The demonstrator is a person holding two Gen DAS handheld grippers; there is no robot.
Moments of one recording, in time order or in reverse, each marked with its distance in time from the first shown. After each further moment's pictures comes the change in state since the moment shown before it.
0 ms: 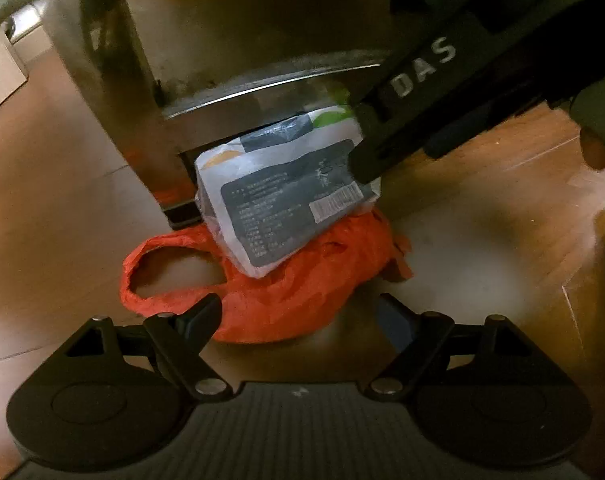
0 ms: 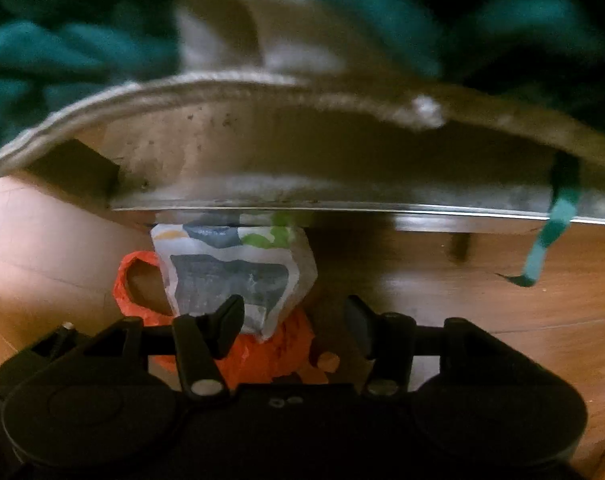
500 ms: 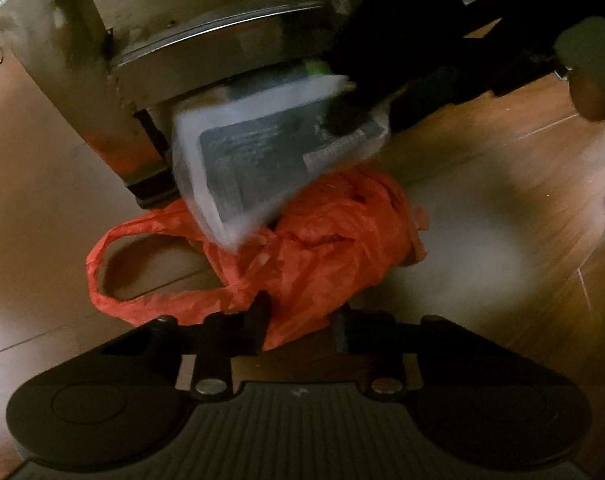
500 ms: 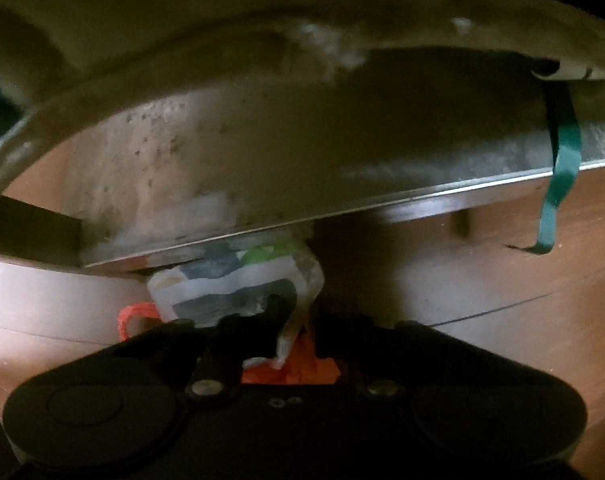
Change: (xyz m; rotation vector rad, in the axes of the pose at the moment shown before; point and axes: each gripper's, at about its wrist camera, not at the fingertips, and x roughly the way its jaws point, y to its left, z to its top) left arm 0.036 -0.001 -0.004 0.020 0.084 -0.022; right arm 0.006 -0.019 0.004 0.193 -0.024 0.031
